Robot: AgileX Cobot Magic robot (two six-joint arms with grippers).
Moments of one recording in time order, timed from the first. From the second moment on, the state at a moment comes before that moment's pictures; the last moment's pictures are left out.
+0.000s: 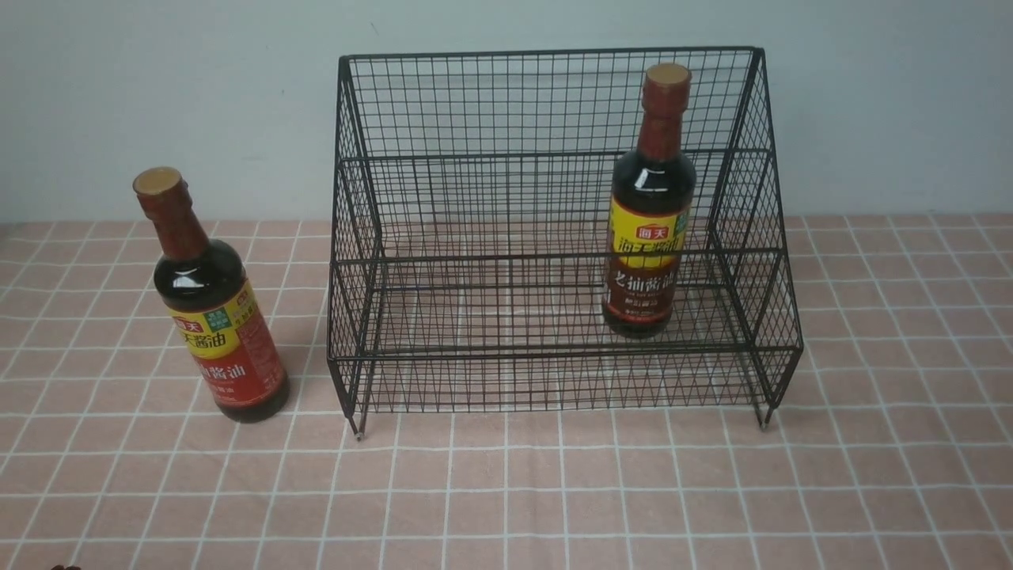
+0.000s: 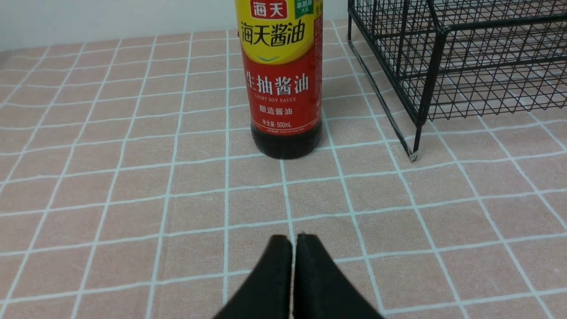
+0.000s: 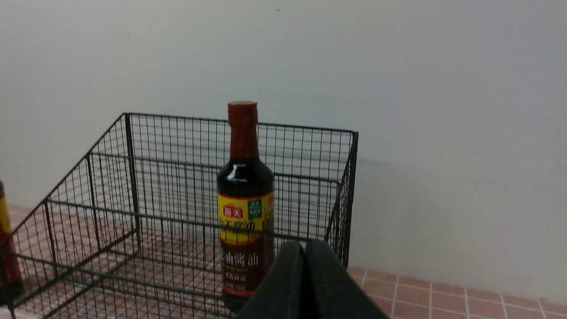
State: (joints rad) right arm 0.28 -0.01 -0.17 0.11 0.27 -0.10; left arm -0.11 -0.01 0.03 0.04 0.38 -0.02
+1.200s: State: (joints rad) right arm -0.07 -0.01 0.02 0.11 0.37 -0.11; left arm -0.11 -0.01 0.03 0.04 0.38 -0.02
